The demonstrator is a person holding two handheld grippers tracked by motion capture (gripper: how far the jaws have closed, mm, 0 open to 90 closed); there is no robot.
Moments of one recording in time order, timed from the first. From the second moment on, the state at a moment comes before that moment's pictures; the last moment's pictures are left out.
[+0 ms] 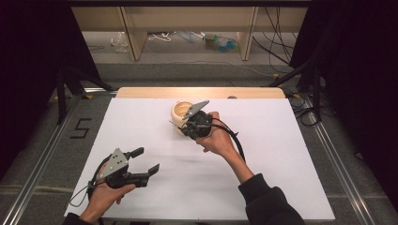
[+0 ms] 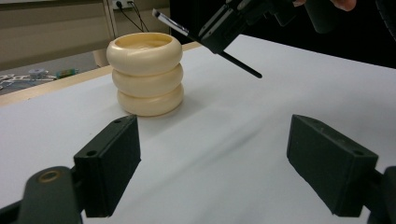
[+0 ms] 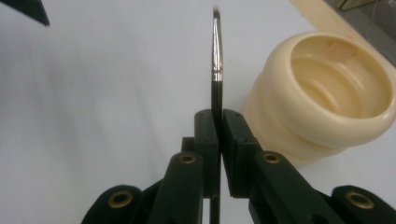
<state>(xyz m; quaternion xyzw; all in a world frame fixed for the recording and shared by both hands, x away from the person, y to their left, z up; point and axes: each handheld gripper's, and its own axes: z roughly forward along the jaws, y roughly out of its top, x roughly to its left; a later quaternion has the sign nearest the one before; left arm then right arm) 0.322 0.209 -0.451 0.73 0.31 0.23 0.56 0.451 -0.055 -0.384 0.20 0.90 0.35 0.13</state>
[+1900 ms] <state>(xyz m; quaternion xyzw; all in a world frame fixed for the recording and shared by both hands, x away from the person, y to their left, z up) 0.323 0.209 -0.451 0.73 0.31 0.23 0.57 0.497 -0.064 -0.347 0.25 0.78 0.55 0.16</state>
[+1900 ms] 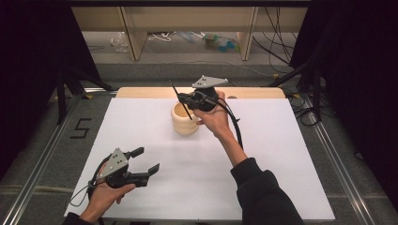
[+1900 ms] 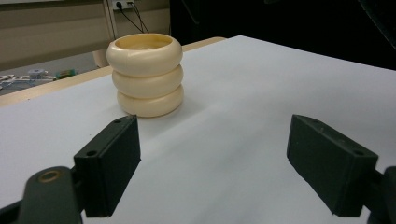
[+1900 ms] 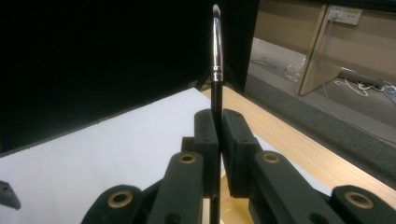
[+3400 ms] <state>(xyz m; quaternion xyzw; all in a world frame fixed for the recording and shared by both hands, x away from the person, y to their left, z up) 0.323 0.210 -0.451 0.73 0.31 0.23 0.56 0.538 -0.047 -0.357 0.29 0.76 0.55 0.20</state>
